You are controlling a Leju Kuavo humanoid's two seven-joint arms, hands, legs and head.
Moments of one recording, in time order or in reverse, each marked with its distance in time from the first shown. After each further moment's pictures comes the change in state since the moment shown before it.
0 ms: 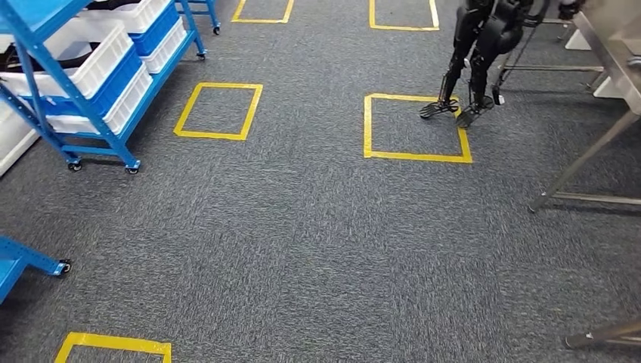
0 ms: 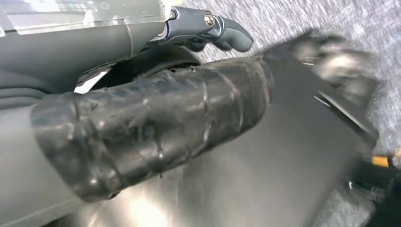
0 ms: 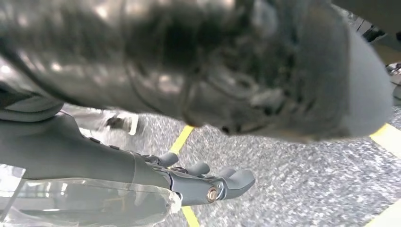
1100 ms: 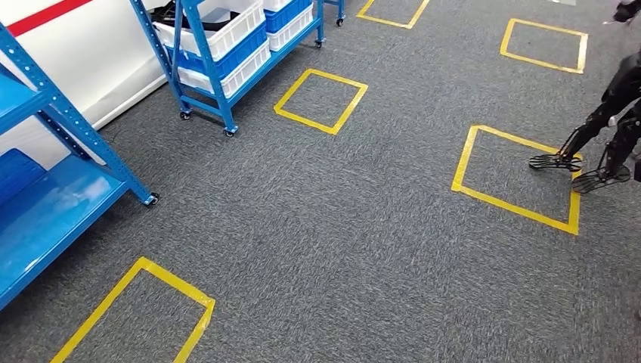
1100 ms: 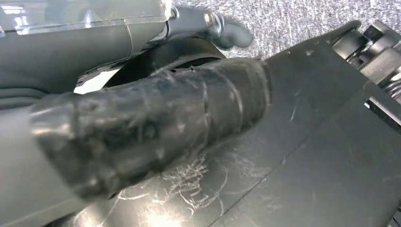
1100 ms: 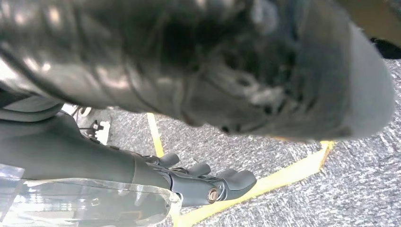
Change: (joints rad) left arm 0.013 -0.002 -0.003 0.000 0.046 0.037 0.110; right arm -0.004 0.006 0.032 0.000 -0.087 -0.032 -0.053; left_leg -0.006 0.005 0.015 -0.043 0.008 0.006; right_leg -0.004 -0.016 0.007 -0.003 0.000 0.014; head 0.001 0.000
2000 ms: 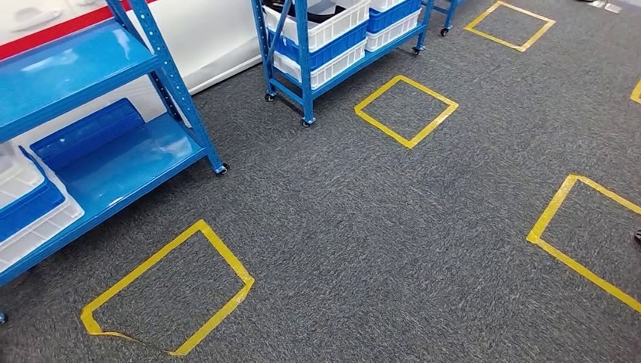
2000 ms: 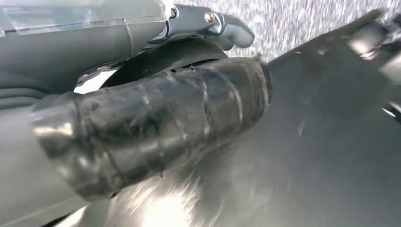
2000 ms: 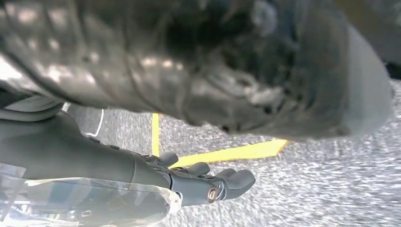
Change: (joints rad) left arm -0.018 0.002 -0.023 0.000 -0.030 -0.019 0.013; right arm 0.005 0.031 0.047 0.000 -0.033 -0.023 0.002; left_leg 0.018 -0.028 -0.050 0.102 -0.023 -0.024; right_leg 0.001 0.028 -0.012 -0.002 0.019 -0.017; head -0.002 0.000
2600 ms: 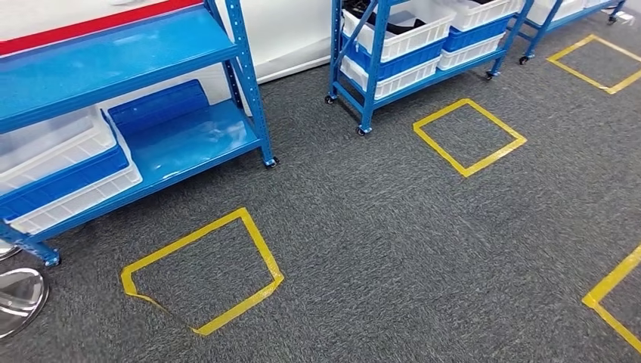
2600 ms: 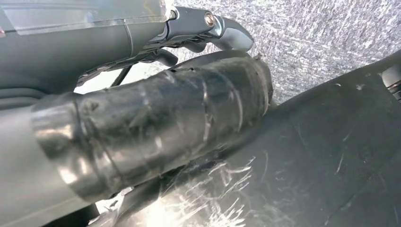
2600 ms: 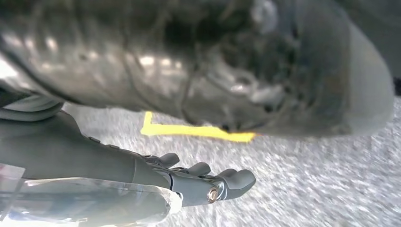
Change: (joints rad) left arm 0.009 0.000 0.000 0.000 0.048 0.035 0.024; right arm 0.000 0.010 0.035 0.000 -0.008 0.025 0.010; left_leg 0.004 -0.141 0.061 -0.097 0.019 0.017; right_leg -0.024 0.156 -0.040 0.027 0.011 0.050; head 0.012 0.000
